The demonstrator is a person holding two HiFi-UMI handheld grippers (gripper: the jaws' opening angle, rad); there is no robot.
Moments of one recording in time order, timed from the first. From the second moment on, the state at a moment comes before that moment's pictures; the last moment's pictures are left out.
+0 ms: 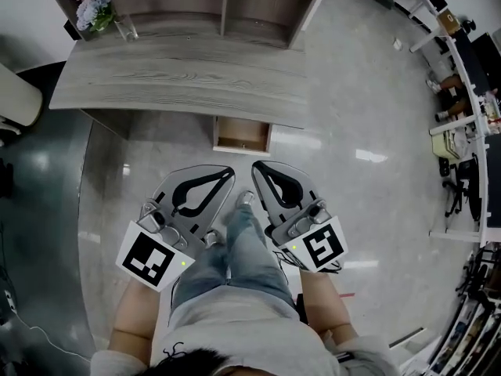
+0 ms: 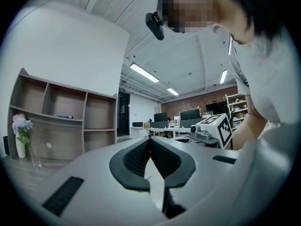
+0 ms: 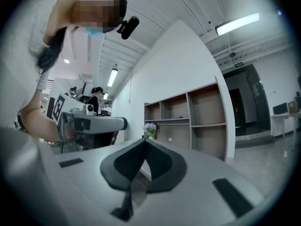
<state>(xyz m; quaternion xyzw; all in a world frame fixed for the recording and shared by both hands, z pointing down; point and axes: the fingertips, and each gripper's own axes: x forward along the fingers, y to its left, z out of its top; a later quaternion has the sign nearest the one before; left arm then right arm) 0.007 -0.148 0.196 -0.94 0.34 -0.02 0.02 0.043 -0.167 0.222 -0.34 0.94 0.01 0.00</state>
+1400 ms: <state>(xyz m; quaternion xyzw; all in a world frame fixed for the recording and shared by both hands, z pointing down) 0.012 -0.205 0.403 -0.94 0.32 -0.04 -0.05 0.032 -0.254 0.538 -0.36 0.93 -0.07 -0.07</state>
